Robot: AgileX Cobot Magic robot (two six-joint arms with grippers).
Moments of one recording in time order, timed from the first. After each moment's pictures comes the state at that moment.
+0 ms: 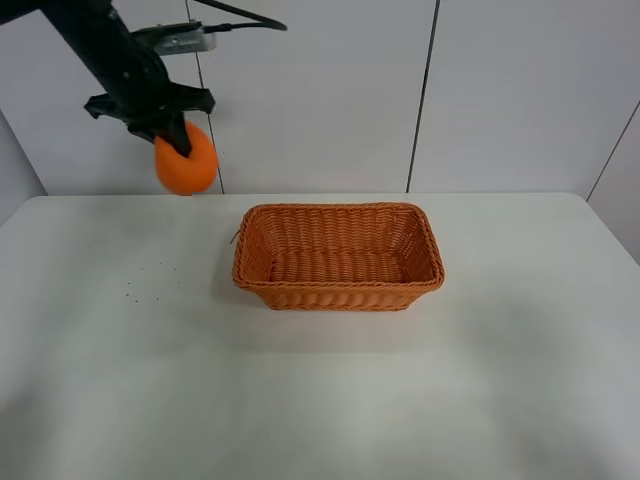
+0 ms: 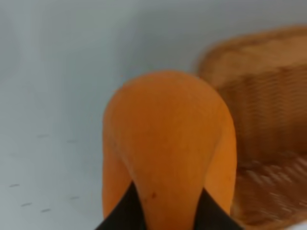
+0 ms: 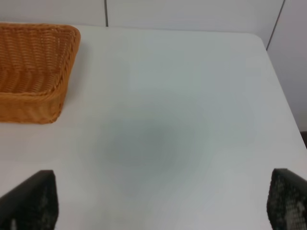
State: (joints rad) left arm -0.23 2.03 -2.01 -0.09 1.19 0.04; right arm 0.00 -0.01 -0.50 0.01 1.03 -0.01
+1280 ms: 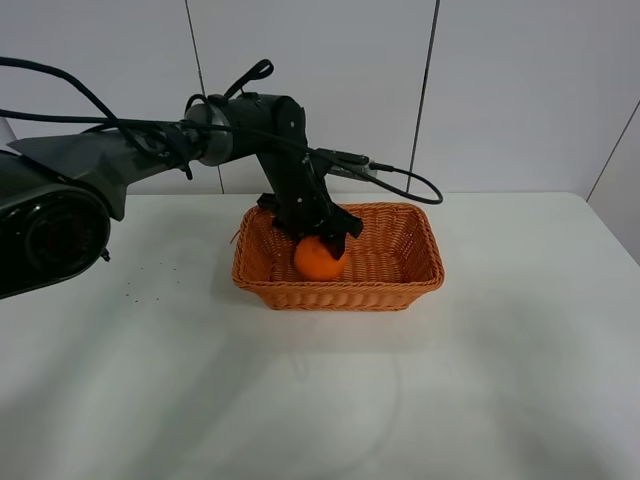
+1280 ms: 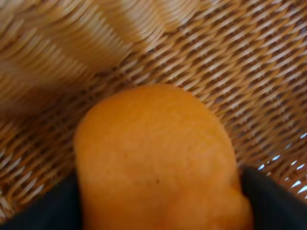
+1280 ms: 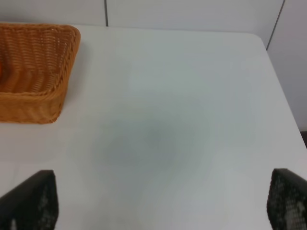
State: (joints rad) left arm -0.55 2.39 -2.06 -0.09 0.95 0.06; right arm 0.00 -0.01 -0.50 0.01 1.03 -0.01
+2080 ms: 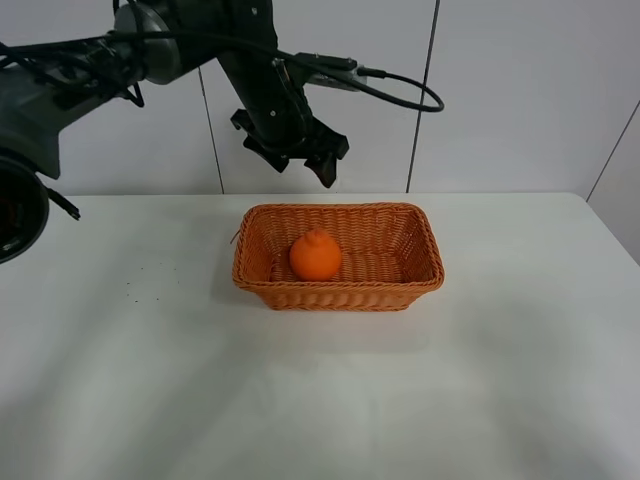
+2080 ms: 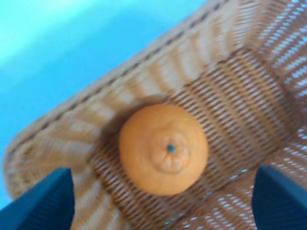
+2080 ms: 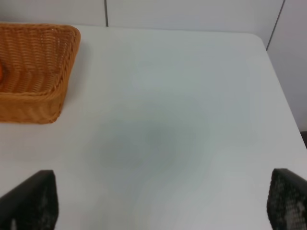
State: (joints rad) left arm -0.50 2.25 -2.24 -0.03 1.12 0.09; right arm 0.00 -0.01 -0.50 0.01 1.03 -0.01
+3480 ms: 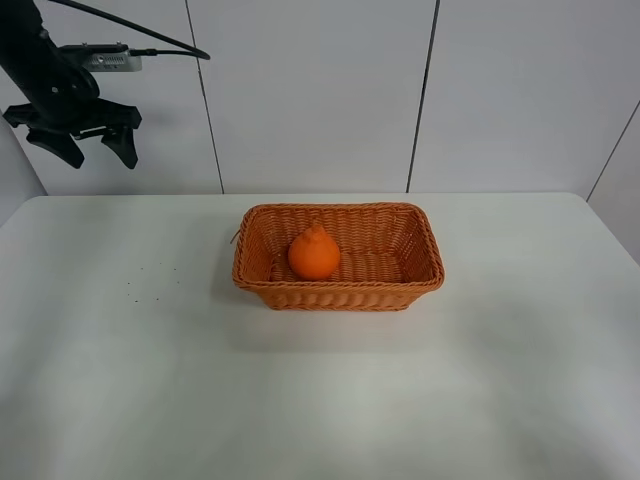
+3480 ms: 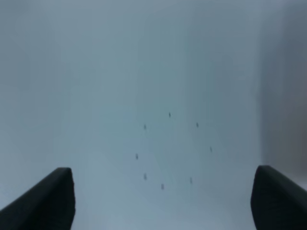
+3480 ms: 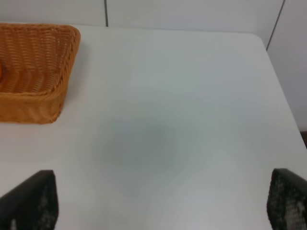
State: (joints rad) left arm 0.01 2.00 -1.93 0.02 1.19 0.07; right arm 0.00 -0.01 -0.50 0.01 1.03 -0.01
